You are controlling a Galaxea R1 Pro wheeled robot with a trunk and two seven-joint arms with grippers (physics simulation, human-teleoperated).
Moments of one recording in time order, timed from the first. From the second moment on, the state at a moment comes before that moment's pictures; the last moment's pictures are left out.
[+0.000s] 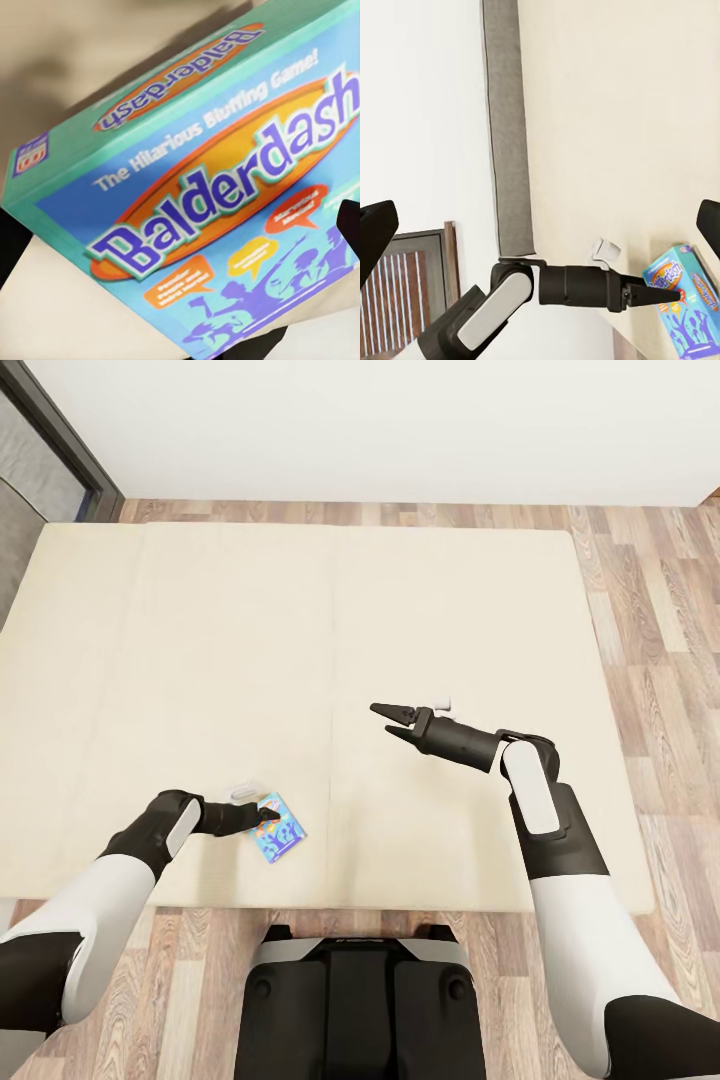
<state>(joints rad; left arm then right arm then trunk) -1.04 0.14 0.01 -0.48 0.18 0.76 -0.42 -0.92 0.05 -0.02 -1.26 -0.79 1.03 0.46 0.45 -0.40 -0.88</state>
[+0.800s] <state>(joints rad) -1.04 0.14 0.01 -0.48 0.18 0.74 -0.42 -0.92 0.05 -0.02 -1.26 -0.79 1.03 0.46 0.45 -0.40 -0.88</state>
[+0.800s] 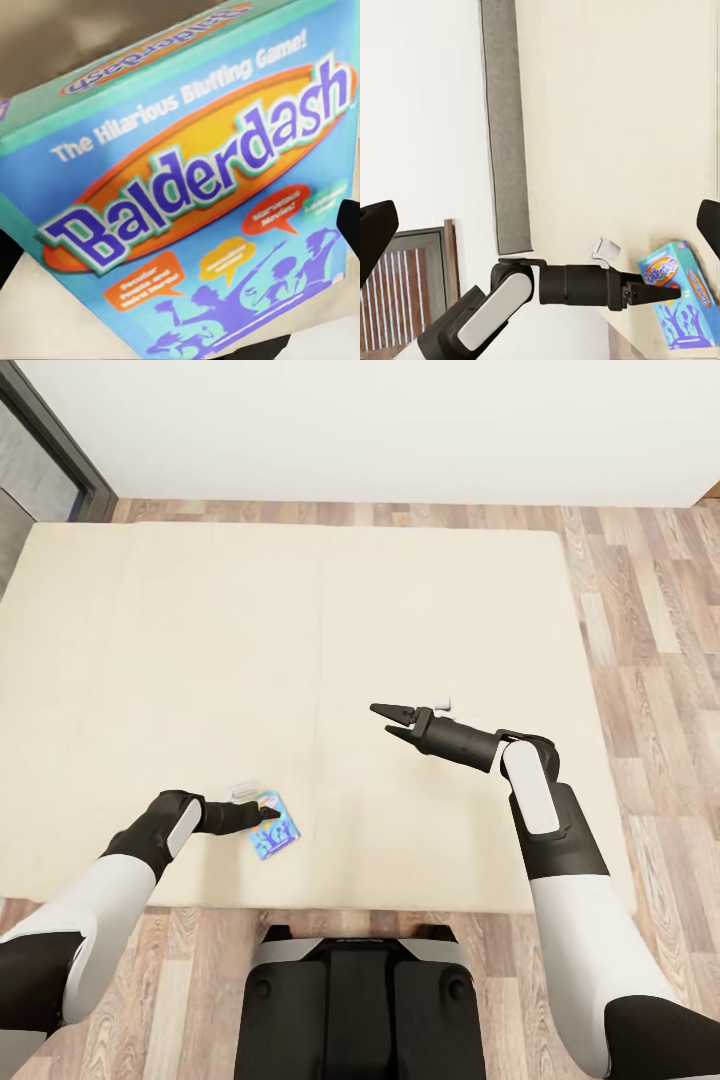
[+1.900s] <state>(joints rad) -1.04 0.18 0.01 -0.48 0.15 0.73 -0.41 -0.92 0.05 -0.02 -1.26 -0.79 1.03 0.46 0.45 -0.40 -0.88</state>
